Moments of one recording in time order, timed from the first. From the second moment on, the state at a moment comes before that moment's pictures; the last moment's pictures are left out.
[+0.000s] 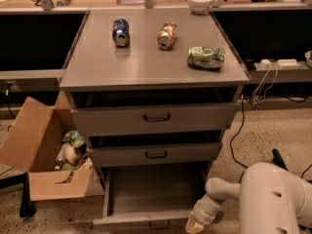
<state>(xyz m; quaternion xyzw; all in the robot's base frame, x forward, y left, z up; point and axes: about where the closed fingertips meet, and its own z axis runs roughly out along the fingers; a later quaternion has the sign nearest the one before) 0.413 -0.178 0.168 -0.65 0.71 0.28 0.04</state>
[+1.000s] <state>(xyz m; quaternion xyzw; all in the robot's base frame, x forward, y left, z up) 0.414 -0.178 0.167 -0.65 0.71 0.27 0.05</state>
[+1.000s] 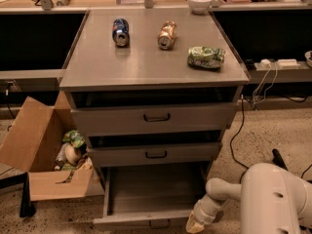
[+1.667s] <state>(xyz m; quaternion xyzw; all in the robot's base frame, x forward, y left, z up) 0.414 -0.178 0.167 -0.65 0.71 0.27 0.05</state>
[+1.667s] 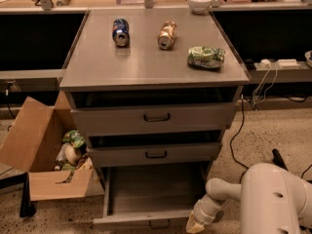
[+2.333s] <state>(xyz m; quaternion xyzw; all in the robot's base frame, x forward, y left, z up) 0.413 -0.178 0.167 -0.65 0.71 0.27 0.05</state>
